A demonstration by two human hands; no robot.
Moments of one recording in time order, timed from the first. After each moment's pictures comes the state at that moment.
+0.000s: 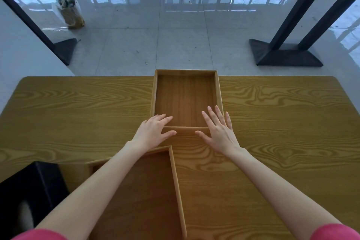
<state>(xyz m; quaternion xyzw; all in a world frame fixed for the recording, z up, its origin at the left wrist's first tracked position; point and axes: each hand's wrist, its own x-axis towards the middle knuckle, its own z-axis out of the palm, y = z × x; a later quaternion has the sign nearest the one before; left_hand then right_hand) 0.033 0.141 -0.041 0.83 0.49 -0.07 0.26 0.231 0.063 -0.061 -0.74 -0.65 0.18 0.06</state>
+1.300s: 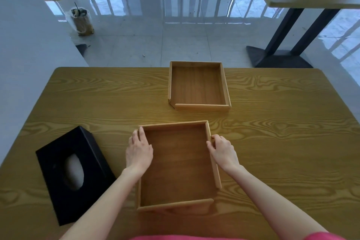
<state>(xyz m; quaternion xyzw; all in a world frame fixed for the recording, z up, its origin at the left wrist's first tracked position) -0.078 0.014 -0.044 0.70 0.67 -0.01 0.24 0.137 -0.056 -0.048 -0.83 -0.48 0.27 0.13</state>
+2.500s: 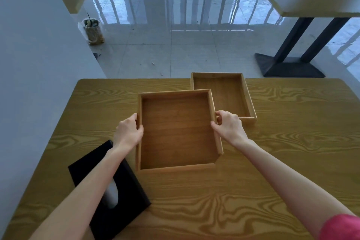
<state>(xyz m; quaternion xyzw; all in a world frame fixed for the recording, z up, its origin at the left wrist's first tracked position) -0.155 0.108 0.023 0.70 0.66 0.09 0.24 0.094 0.040 0.016 -0.80 -0.53 0.21 0.21</state>
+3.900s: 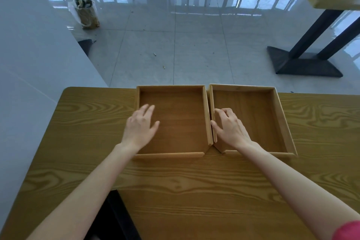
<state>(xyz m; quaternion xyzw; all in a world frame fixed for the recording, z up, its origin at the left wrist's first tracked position) -0.139 0.263 -0.040 0.79 0.58 0.05 0.21 0.101 0.193 -0.050 -0.77 -0.60 0.19 0.10</state>
